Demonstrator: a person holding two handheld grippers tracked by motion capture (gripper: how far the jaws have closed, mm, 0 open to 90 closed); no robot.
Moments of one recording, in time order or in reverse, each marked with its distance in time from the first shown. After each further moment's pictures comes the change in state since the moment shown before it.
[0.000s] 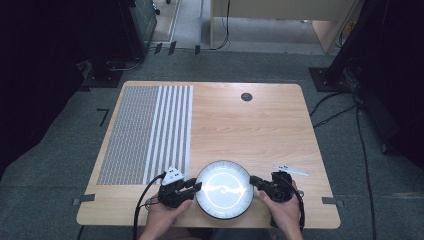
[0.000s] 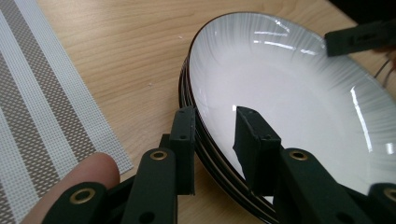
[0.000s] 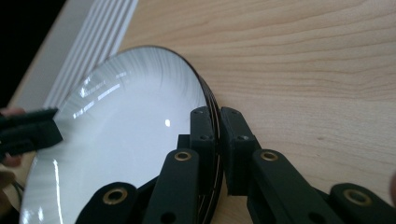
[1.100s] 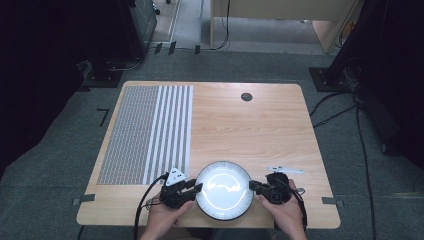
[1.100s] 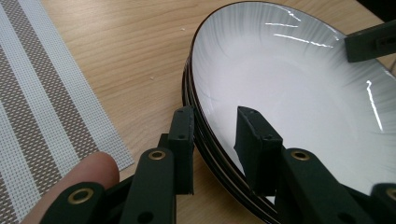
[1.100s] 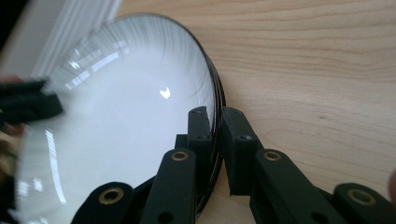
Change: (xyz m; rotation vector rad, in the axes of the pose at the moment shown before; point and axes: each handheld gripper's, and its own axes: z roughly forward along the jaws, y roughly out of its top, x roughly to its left) left arm -0.001 -0.001 0.003 0.015 0.018 -0.019; right arm 0.014 0.000 -0.003 0.109 -0.080 -0.095
